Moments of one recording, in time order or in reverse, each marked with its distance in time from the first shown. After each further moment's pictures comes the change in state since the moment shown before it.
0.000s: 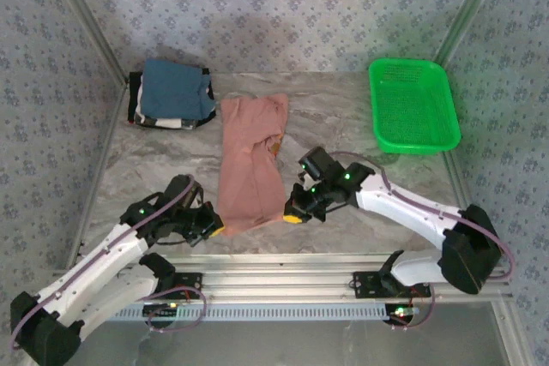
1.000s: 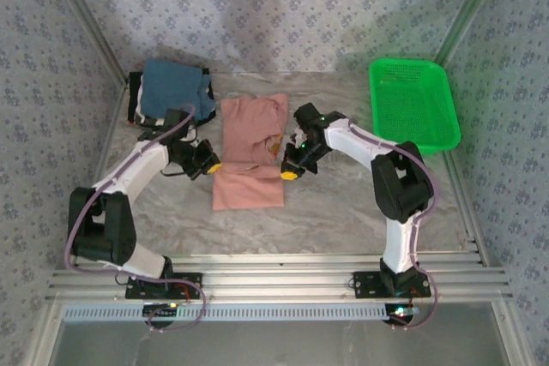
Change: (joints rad) left arm 0.400 0.746 0.472 0.148 0.138 0.405; right arm -0.259 0.599 0.515 -0.180 -0.051 -0.411
